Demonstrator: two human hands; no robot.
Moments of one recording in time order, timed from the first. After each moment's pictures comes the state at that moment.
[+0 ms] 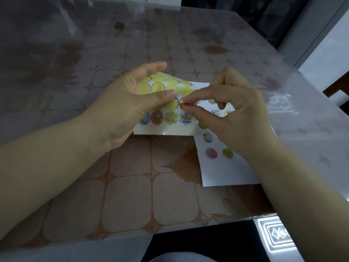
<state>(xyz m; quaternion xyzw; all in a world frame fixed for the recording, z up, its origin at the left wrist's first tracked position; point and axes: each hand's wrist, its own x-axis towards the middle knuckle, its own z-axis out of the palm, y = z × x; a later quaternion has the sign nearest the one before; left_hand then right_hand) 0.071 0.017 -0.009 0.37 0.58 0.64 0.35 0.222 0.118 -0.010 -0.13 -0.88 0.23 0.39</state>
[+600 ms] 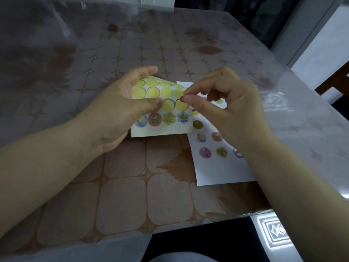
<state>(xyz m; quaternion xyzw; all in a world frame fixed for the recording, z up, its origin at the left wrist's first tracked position) 0.071 0.017 -0.011 0.37 0.59 0.62 0.36 0.223 0.121 -0.005 -0.18 -0.84 0.34 0.38</state>
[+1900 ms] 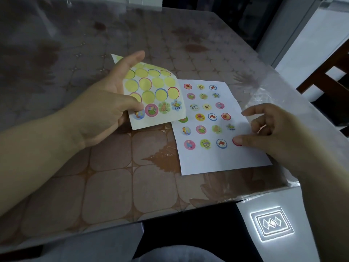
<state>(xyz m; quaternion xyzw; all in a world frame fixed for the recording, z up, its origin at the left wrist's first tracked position) 0.056 0.005 -0.012 0.53 0.62 0.48 0.32 0.326 0.137 -0.004 -0.46 -0.78 0.38 0.20</state>
